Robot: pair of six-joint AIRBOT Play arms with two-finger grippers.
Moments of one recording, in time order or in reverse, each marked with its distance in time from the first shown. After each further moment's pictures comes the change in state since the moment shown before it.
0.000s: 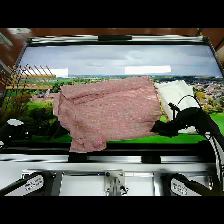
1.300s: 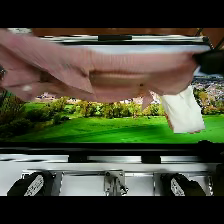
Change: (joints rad) left arm -0.001 0.359 1.136 -0.167 -0.025 -0.015; right arm 0.000 0.421 0.798 0.129 0.019 -0.162
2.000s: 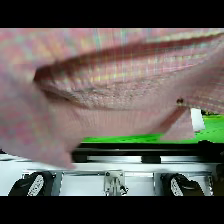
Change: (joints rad) left arm 0.000 0.132 0.359 0.317 -0.034 -0.158; right arm 0.000 0.159 0.304 -0.096 0.050 0.106
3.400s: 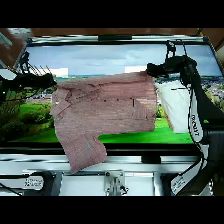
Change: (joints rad) left arm -0.163 -0.824 -0.644 0.142 0.314 -0.013; right arm 0.179 -1.167 0.003 -0.039 0.151 0.196
